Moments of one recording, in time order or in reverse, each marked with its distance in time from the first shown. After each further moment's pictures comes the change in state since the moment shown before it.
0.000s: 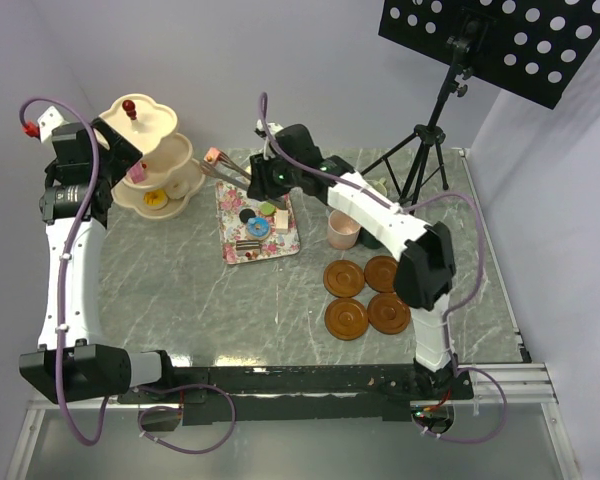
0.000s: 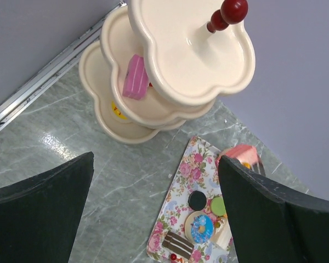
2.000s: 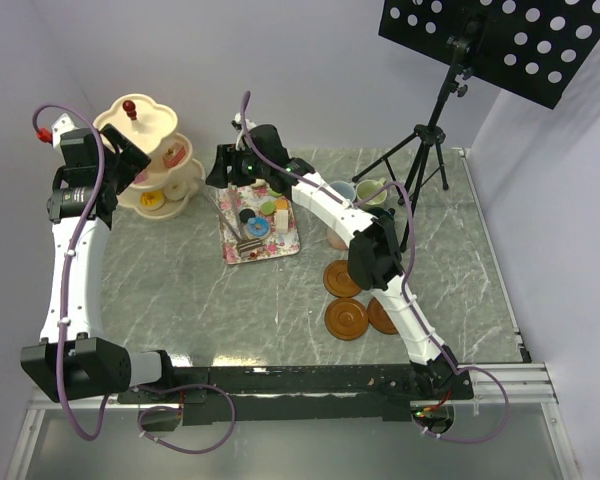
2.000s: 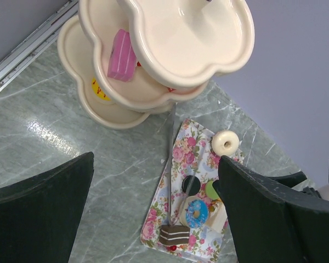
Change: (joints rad) left arm 0.000 0.010 -0.067 0.034 0.089 -0.026; right arm 0.018 0.504 0.514 0.200 -0.114 0.235
